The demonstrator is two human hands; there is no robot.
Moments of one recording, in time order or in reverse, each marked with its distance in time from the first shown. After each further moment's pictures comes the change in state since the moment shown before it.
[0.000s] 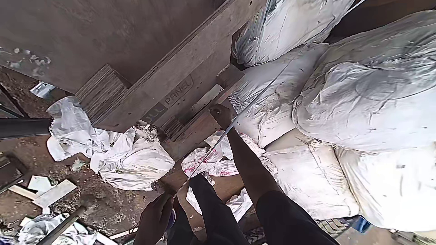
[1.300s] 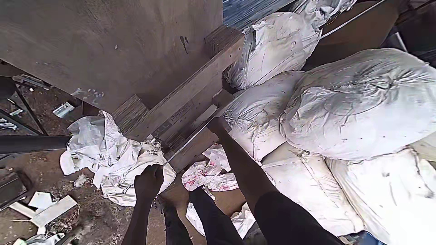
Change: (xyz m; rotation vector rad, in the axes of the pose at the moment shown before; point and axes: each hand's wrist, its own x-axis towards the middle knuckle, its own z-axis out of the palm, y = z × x) left_hand 0.096 0.004 -0.054 0.236 0.379 0.008; right_hand 0.029 -0.085 -0.018 -0.463 -0.324 0.316
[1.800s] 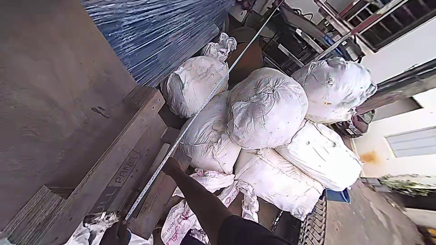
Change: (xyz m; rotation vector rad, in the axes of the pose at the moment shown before) left_hand 0.074 0.029 0.042 0.030 -0.139 0.032; right_hand -0.014 -0.009 -0.026 0.202 -0.098 0.261
